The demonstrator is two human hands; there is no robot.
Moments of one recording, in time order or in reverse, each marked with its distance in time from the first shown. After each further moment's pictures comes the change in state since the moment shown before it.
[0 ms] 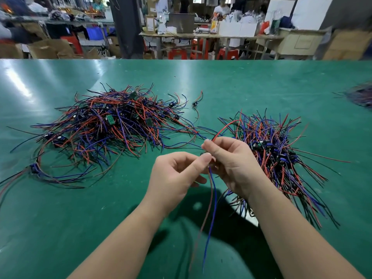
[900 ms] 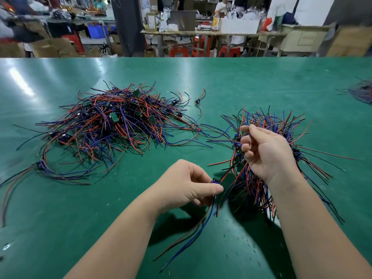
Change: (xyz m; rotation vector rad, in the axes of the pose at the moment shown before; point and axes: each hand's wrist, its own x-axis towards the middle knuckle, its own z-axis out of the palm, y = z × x) left_hand 0.003 -0.004 -0.010 0.309 -0.398 -0.326; right_hand 0.006 -0.026 -0.034 0.080 0.484 0.062
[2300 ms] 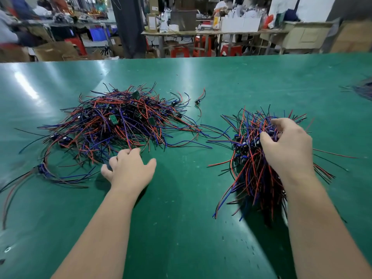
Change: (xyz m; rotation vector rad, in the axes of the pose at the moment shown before) left_hand 0.021 -0.046 -0.071 0.829 0.780 -0.527; right_hand 0.012 -0.010 -0.032 -1.160 0.353 -0.559
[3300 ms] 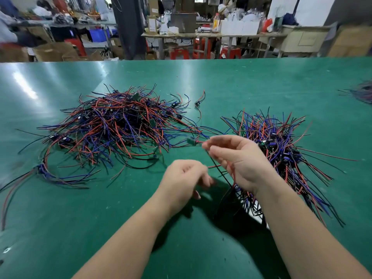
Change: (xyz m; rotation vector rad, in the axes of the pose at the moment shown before) left_hand -0.079 0.052 -0.010 -1.103 -0.527 0.529; right_hand -0.039 -0.045 0.028 1.219 -0.689 0.329
